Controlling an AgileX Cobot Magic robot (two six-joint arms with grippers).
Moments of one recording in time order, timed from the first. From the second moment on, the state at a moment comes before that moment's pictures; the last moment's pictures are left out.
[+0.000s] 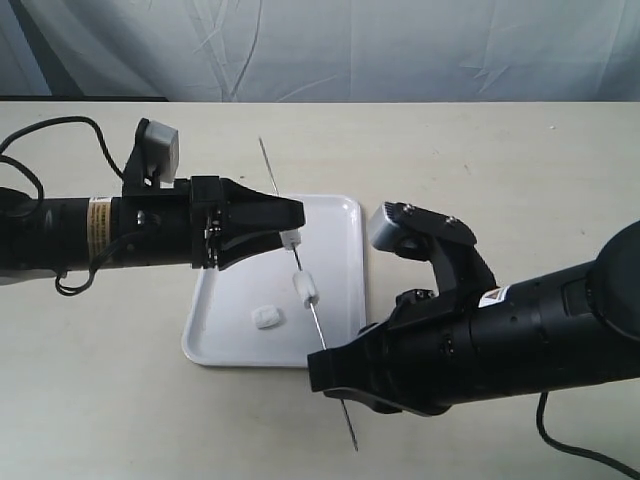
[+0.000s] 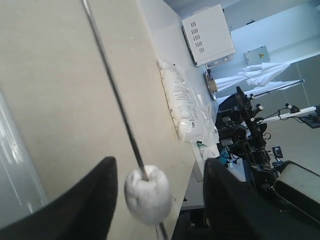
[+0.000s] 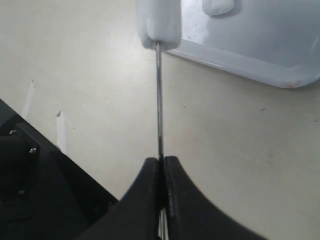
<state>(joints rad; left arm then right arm) -0.25 1.81 -0.66 1.21 -1.21 -1.65 0.83 1.31 -0.56 1.10 0.38 -0.45</state>
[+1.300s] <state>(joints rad) -0.03 1.81 -0.66 1.16 -1.23 -1.64 0.83 1.31 -0.56 0.91 0.54 -0.42</state>
